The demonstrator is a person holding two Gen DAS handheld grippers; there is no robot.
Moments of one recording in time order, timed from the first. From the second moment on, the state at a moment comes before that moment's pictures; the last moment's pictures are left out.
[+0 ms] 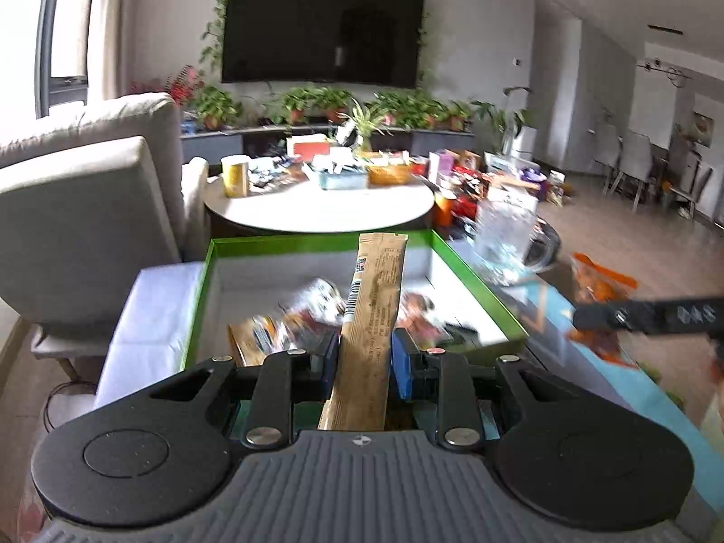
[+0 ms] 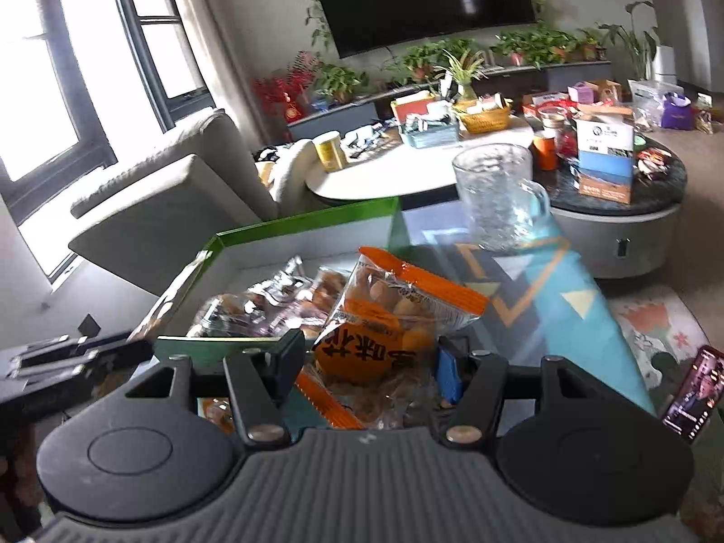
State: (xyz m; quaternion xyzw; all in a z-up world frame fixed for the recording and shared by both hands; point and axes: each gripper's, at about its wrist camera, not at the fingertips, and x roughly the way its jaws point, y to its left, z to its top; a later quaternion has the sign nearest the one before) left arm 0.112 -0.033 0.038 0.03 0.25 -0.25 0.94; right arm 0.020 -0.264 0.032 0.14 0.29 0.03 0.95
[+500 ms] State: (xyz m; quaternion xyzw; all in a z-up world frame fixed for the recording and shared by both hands) left arm 0.165 -0.034 0.037 0.01 0.25 -0.21 0.94; right arm 0.033 -0.270 0.025 0.15 0.29 0.02 0.95
